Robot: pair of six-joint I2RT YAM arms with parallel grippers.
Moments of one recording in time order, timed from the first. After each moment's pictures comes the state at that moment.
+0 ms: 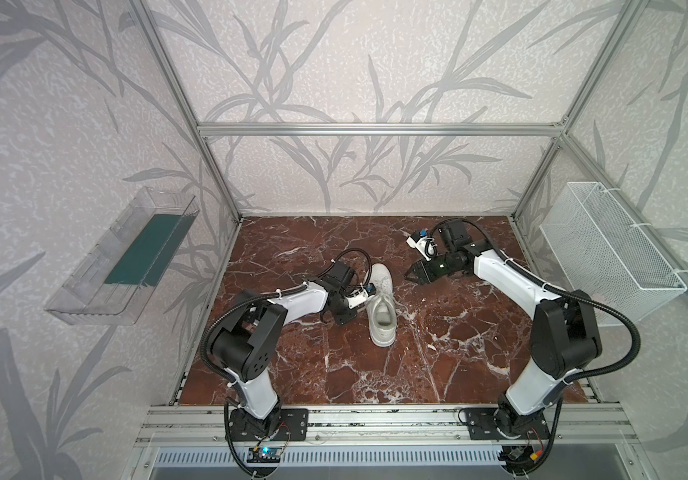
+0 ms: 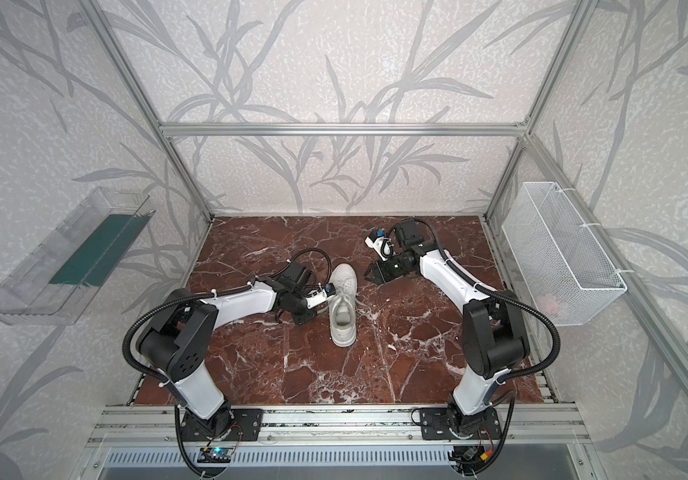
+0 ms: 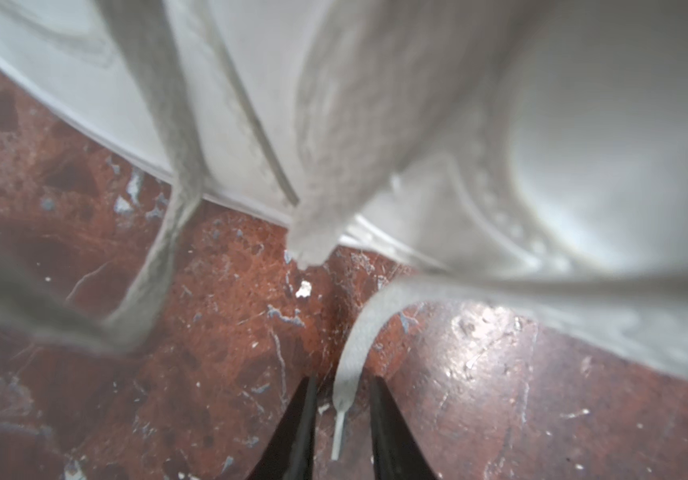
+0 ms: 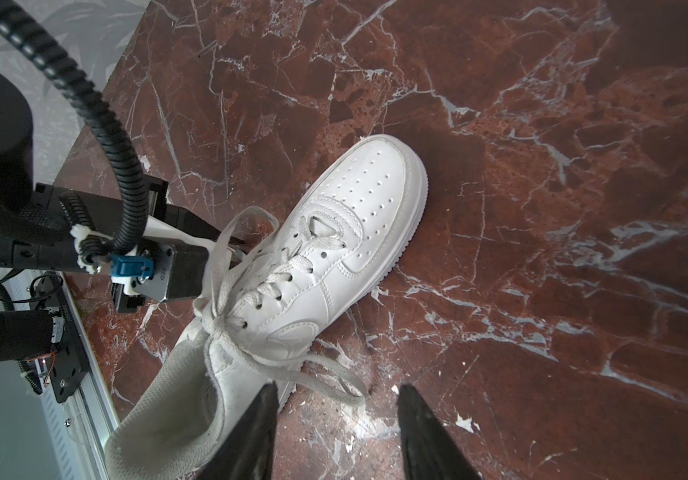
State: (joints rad) left arm -0.52 1.75 0.97 -0.43 0.14 0.60; right arm 0.33 1.72 1.33 -0.64 -0.56 -0.10
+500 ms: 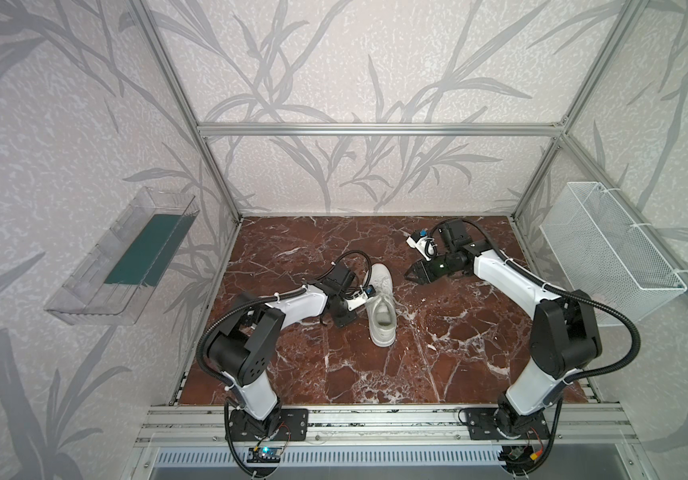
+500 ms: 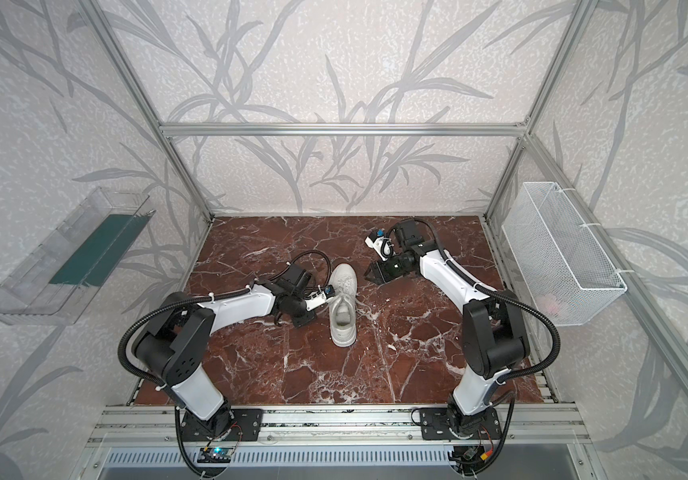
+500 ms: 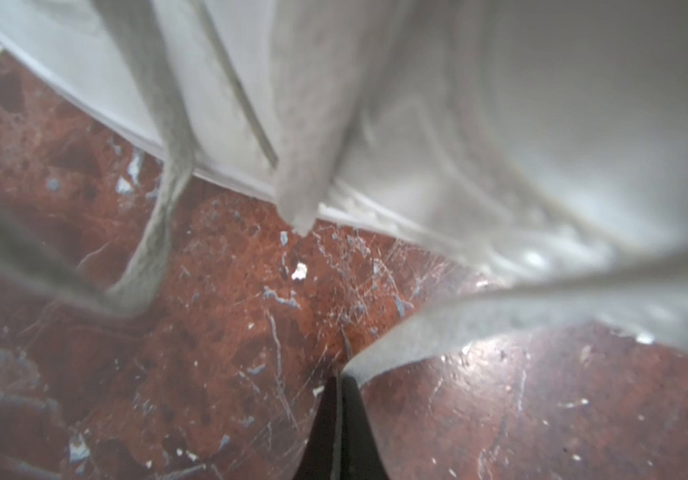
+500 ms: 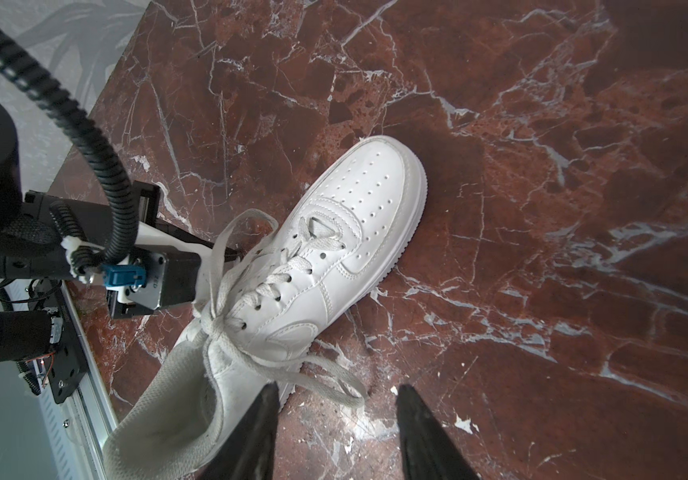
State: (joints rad) left arm -0.53 1.70 0.93 -0.41 0.11 0.58; right arm 0.34 1.72 1.33 -0.64 -0.57 -0.10
